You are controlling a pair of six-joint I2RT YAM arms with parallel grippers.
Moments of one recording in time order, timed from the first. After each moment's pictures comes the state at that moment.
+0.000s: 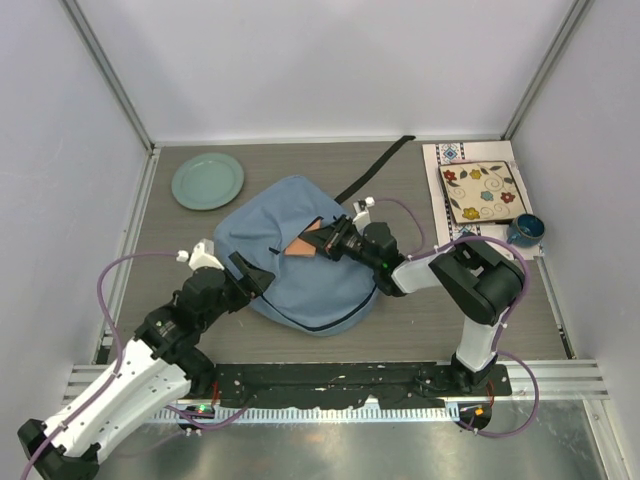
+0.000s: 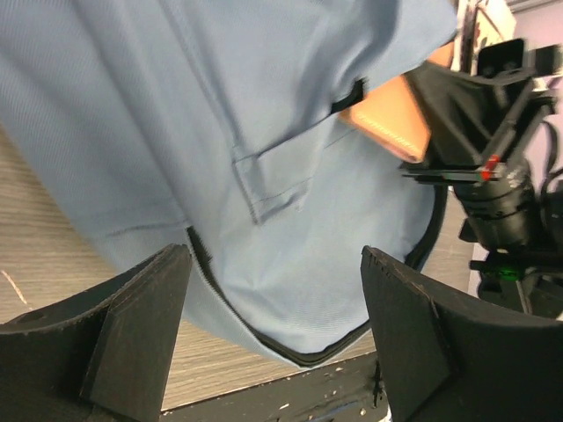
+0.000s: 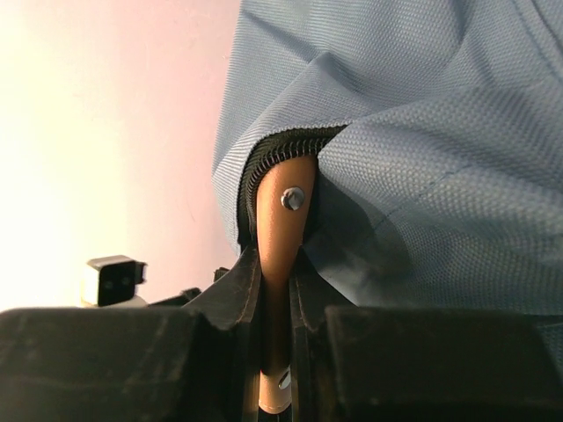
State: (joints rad) left arm -0.67 0.55 0.53 -0.53 -0.23 -1.05; right arm 0.69 1.82 0.69 1.05 -0.27 1.37
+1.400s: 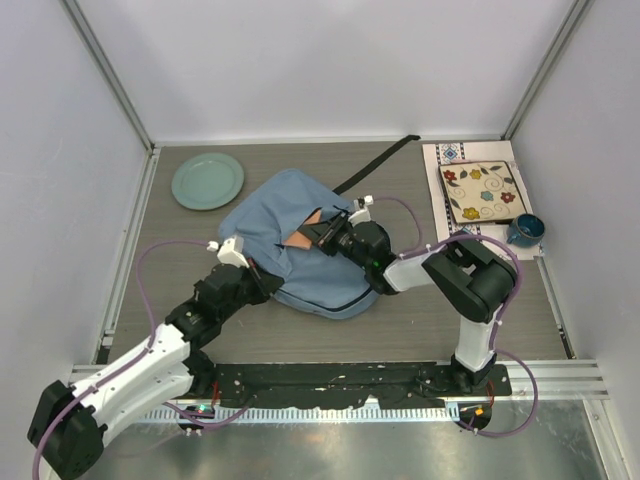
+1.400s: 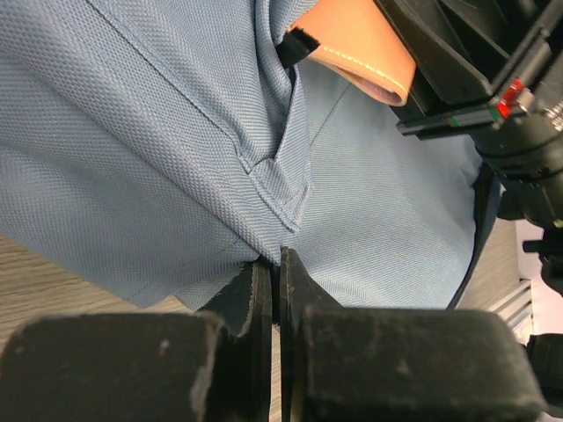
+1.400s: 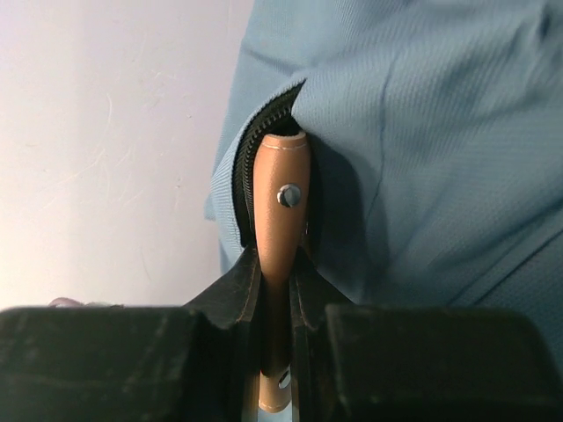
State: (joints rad) left arm -0.66 0.77 0.34 -0.04 -0.08 -0.86; right arm 0.74 1.86 0.75 1.01 -0.04 1.29
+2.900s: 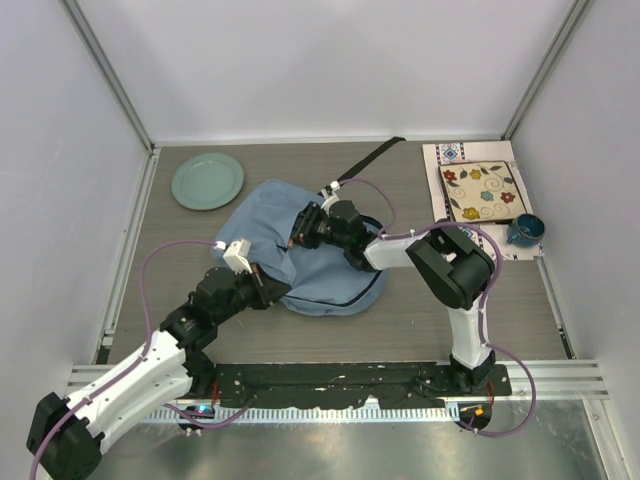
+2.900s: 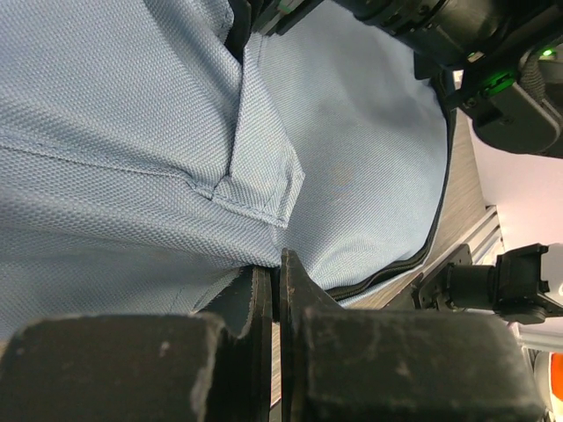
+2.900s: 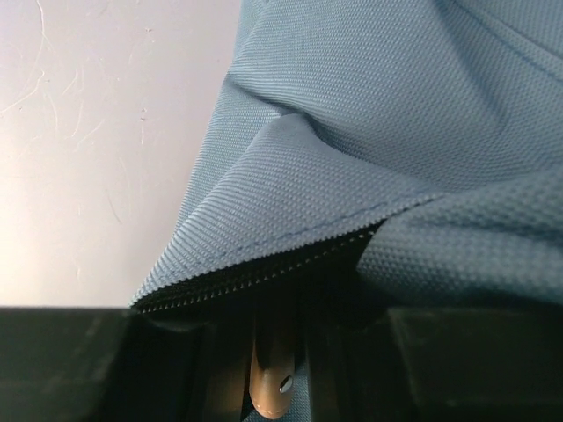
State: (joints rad) left arm -0.66 0.66 0.31 -0.03 0.10 -0.79; right arm 0.73 2.01 1.06 0.72 -0.30 1.20
